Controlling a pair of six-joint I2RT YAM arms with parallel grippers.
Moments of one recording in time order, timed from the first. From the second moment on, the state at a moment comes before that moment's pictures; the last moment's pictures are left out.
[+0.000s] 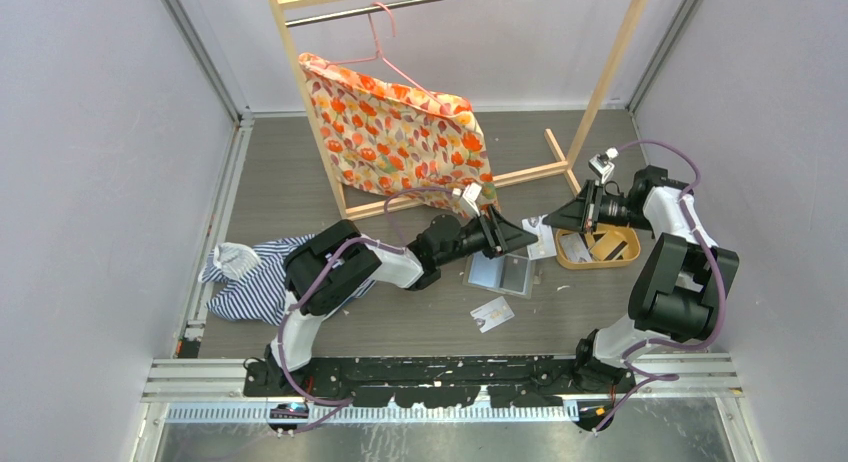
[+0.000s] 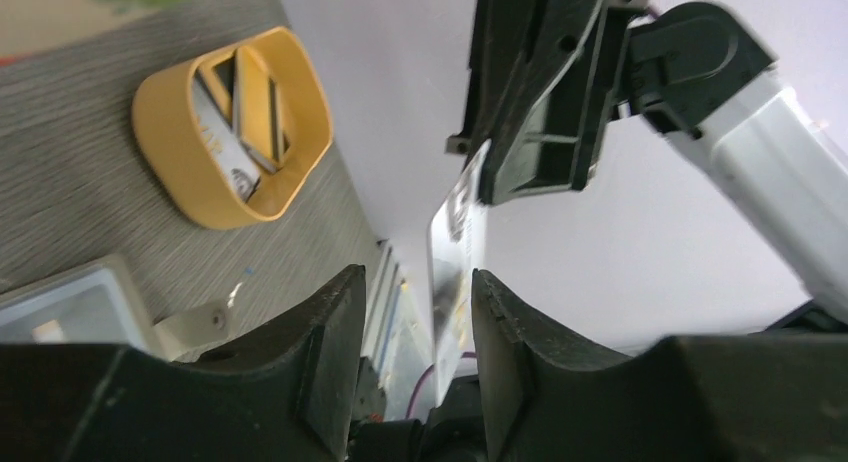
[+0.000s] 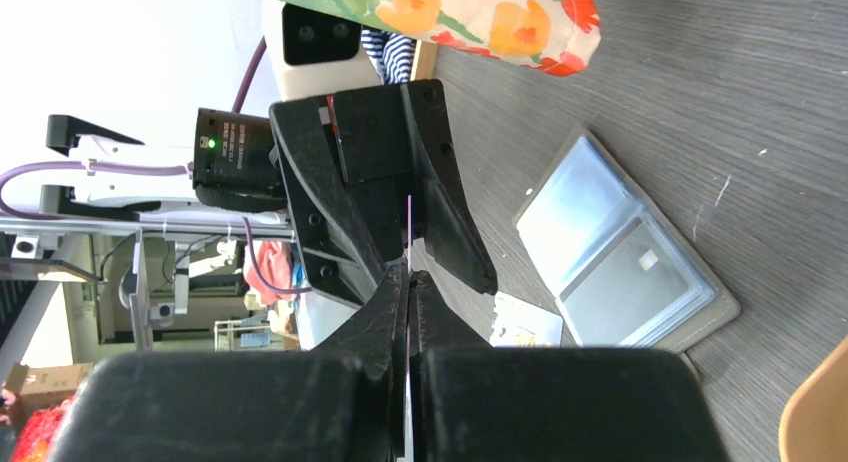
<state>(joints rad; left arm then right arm) -0.96 2.04 1.02 1.08 0.22 -1.26 -0.35 1.56 1.07 -1.03 -1.33 -0.38</state>
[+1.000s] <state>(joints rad) -0.87 1.78 0.64 1.12 0.34 -1.02 -0.23 1.54 1.14 -1.45 -1.15 -1.11</state>
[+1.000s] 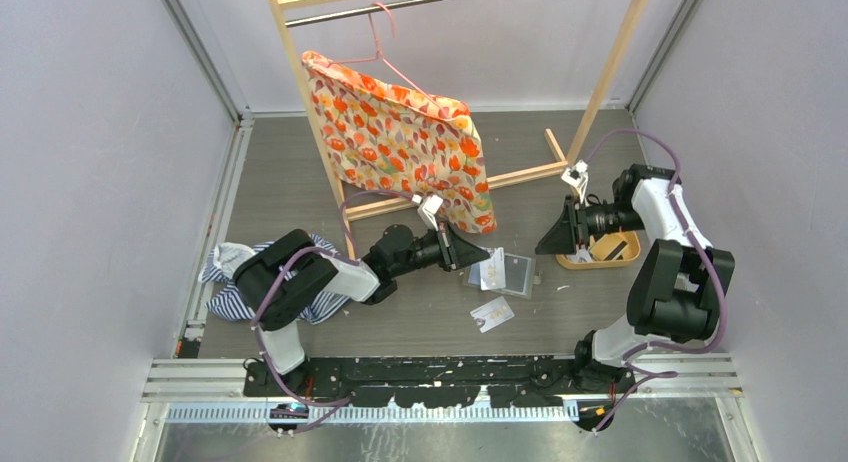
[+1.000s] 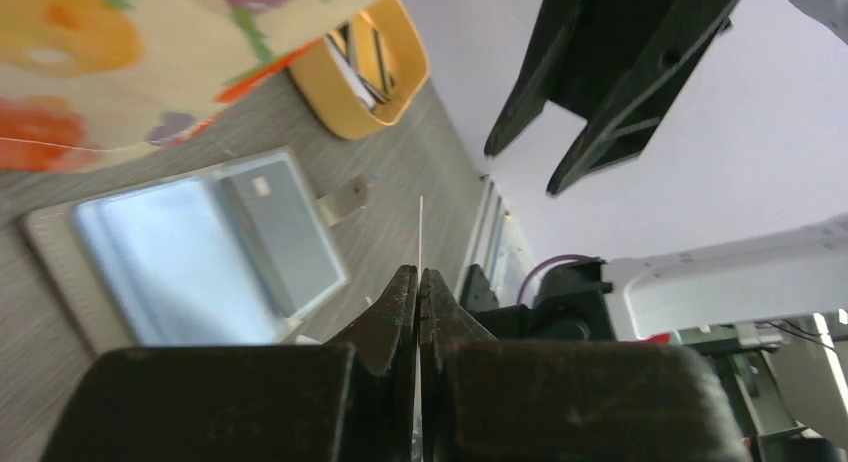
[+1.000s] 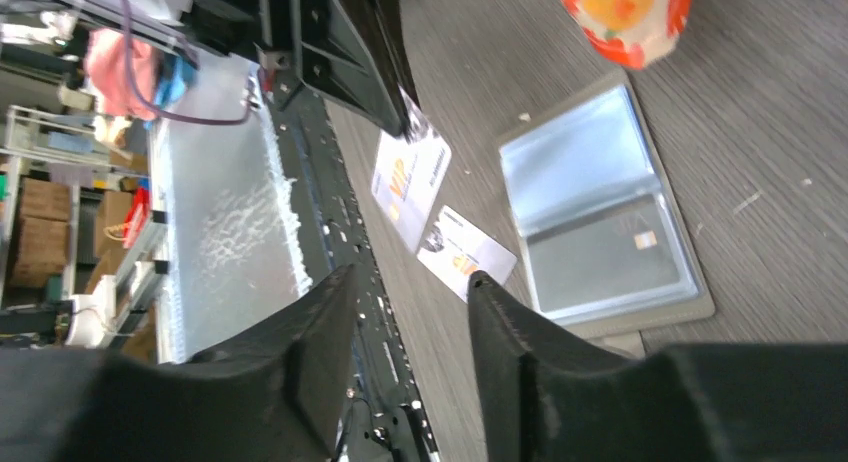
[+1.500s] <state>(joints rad) -0.79 1.99 0.77 1.07 0.31 -0.89 -0.07 1.45 0.95 -0.94 -0.76 -0.66</state>
